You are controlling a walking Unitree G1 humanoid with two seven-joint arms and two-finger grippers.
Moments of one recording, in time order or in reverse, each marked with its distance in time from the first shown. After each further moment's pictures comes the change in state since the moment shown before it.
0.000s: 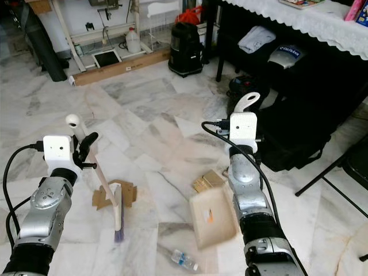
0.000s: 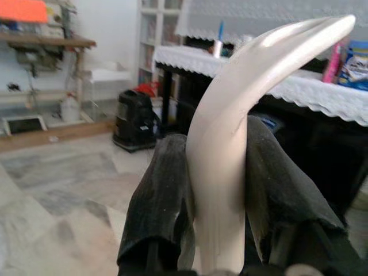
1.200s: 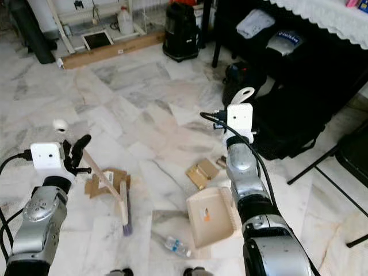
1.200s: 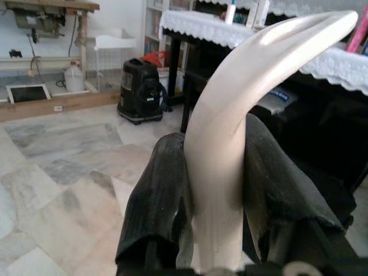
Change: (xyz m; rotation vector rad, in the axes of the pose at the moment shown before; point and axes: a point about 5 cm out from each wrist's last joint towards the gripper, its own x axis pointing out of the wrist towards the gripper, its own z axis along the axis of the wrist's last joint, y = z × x) left arm -0.021 0.004 0.004 -0.039 -0.019 0.028; right arm 0.023 0.007 0.008 0.037 0.024 0.045
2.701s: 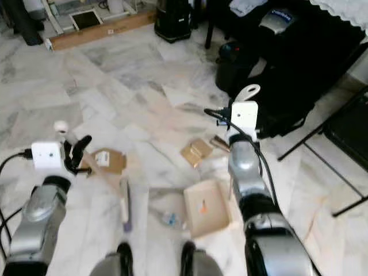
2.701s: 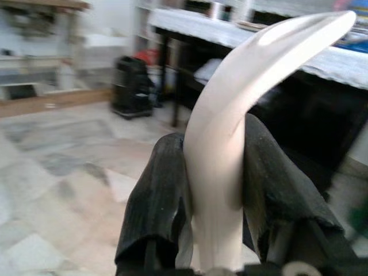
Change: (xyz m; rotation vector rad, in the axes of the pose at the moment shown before) left arm 0.000 0.000 0.005 0.010 0.012 -0.015; right arm 0.004 -0.013 0.008 0.000 -0.044 -0.051
